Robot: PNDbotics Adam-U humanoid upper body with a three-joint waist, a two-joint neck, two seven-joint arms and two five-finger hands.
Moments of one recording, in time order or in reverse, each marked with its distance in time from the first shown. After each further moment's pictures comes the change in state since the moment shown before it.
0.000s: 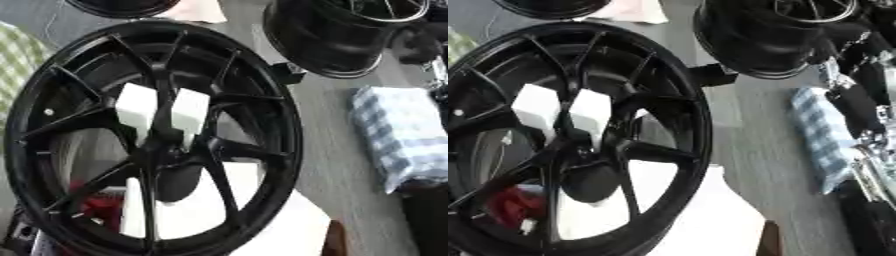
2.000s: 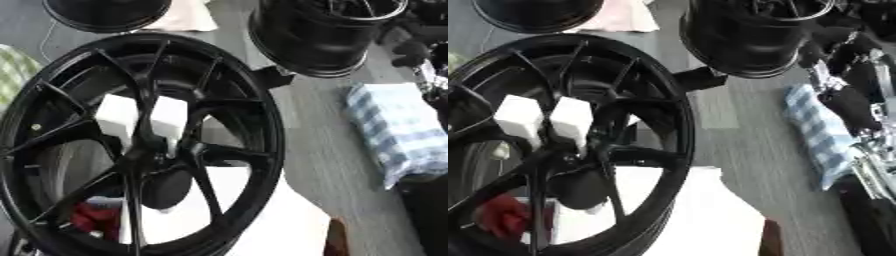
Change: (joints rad) left arm -0.556 0.627 -0.419 -0.007 -0.149 -0.072 -0.566; right arm 0.012 -0.056 0.021 0.000 -0.002 0.006 0.019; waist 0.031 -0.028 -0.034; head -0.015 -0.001
